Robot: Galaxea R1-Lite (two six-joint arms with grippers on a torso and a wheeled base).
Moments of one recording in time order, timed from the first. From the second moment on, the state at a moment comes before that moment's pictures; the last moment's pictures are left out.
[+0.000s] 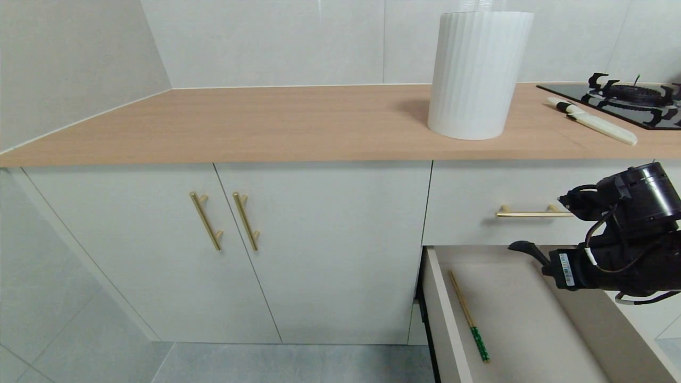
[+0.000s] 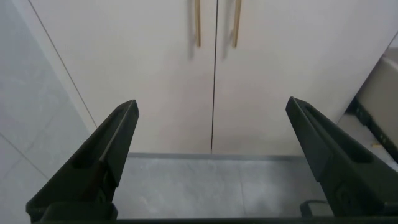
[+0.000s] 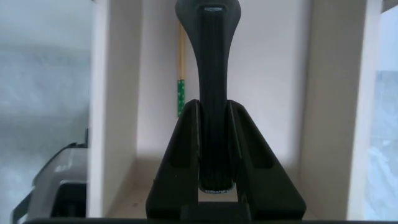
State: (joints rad) left arm 0.00 0.00 0.00 0.00 0.01 0.00; right arm 0.27 1.56 -0.88 0.14 -0.16 0.18
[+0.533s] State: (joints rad) left arm 0.00 0.00 0.00 0.00 0.01 0.00; right arm 0.27 1.60 -0.87 0.14 -0.15 0.18
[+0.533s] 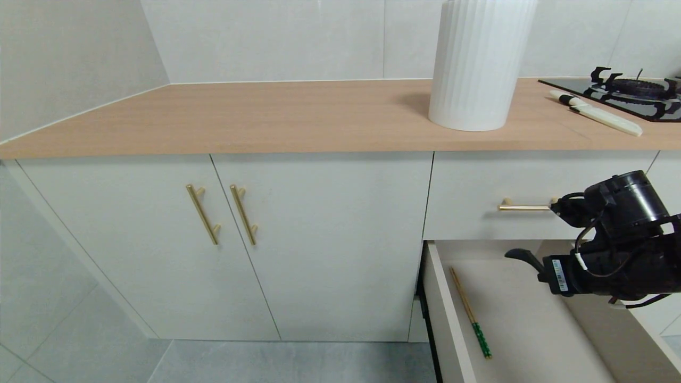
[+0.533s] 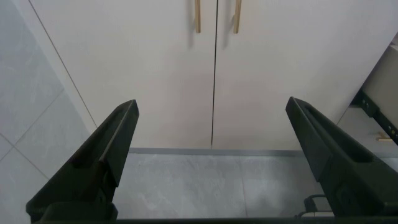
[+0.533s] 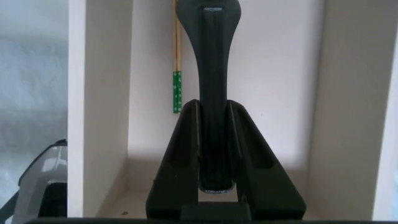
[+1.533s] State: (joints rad) left arm 0.00 0.00 0.00 0.00 0.01 0.00; right arm 0.22 2.14 -0.80 -0.41 -0.20 0.18
